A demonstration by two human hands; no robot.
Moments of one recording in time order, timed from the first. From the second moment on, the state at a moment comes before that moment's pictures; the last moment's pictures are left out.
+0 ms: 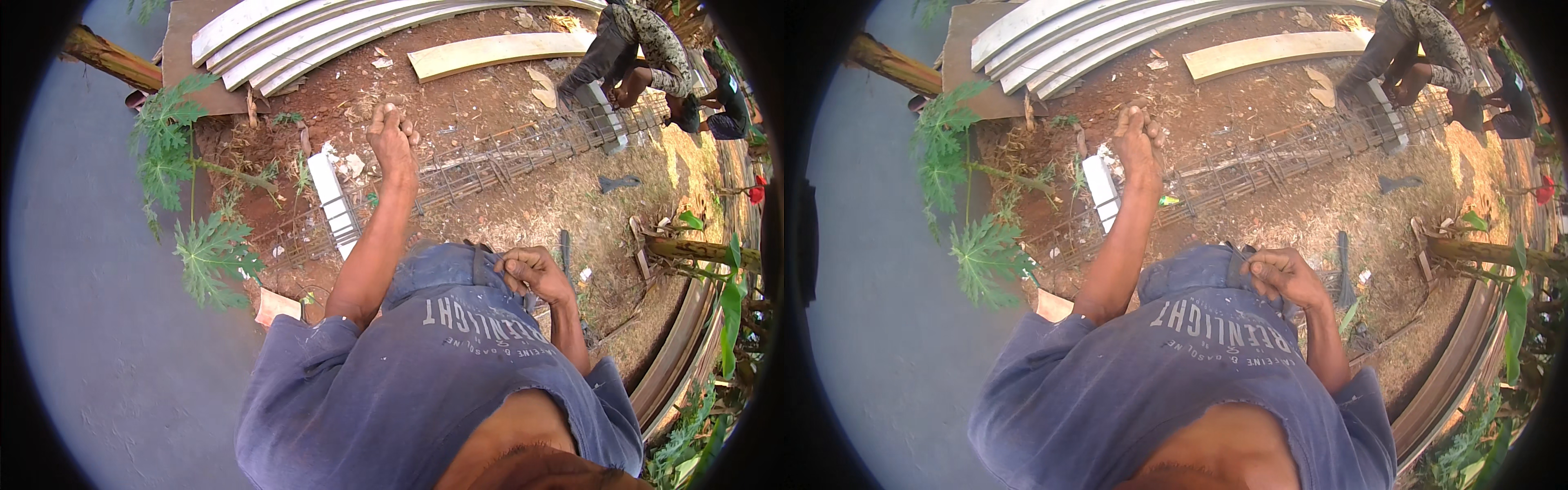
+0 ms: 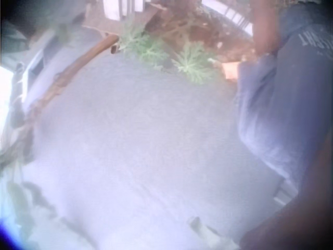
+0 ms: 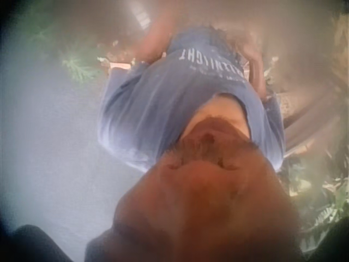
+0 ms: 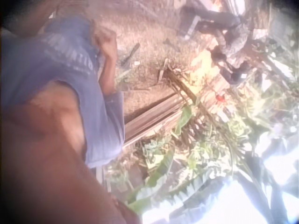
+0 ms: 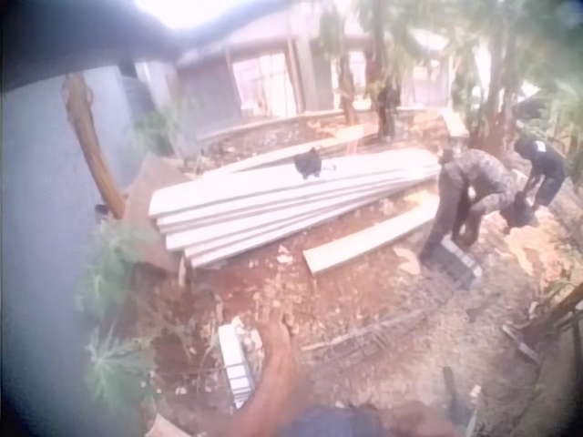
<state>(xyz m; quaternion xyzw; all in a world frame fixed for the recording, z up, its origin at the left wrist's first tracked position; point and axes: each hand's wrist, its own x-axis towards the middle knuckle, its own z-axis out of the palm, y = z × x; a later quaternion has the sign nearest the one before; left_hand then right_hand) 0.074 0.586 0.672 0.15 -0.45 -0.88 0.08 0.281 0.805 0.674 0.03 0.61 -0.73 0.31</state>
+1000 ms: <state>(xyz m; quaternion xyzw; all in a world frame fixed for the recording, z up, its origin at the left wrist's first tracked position) 0.028 0.512 0.661 0.22 -0.69 -0.66 0.21 0.285 0.858 0.637 0.17 0.91 -0.37 0.00</state>
